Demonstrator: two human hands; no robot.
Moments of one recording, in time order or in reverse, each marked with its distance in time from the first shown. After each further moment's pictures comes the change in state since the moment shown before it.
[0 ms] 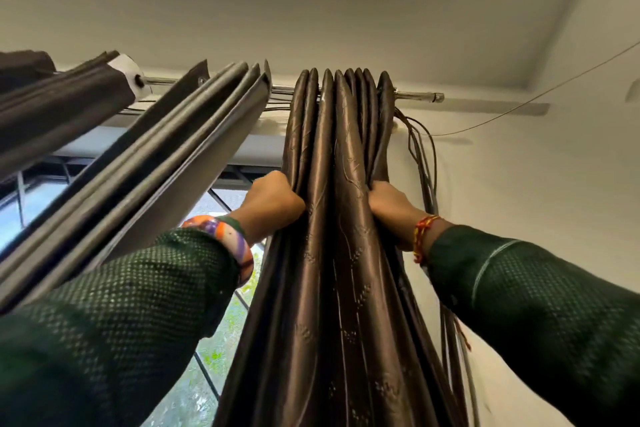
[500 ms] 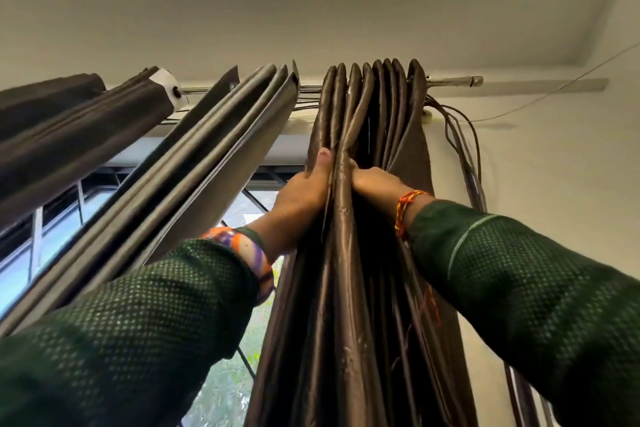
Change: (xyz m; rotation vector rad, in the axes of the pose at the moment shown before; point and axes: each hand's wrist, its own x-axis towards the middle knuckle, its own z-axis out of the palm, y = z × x) left_hand -0.017 -0.012 -0.001 -0.459 -0.068 -0.037; right_hand 0.017 -0.030 0.047 0.003 -0.089 -0.002
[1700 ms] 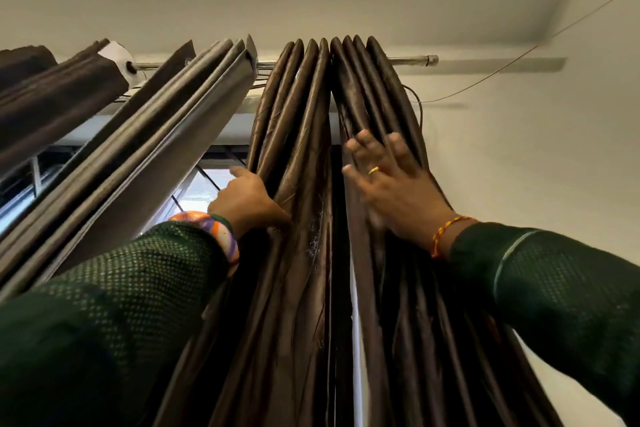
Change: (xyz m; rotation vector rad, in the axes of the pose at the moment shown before) left_hand -0.019 0.018 0.049 0.744 0.079 -0.114; right_hand -0.043 0.115 -0.107 -1.347 0.261 -0.713
